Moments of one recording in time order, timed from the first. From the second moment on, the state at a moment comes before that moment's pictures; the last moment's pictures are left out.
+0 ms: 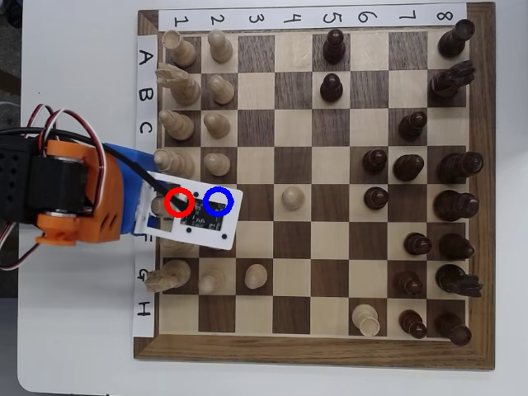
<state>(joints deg) 5.2 128.7 121.9 95.5 99.3</state>
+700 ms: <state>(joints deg) 5.3 128.7 127.2 88.2 99.3</state>
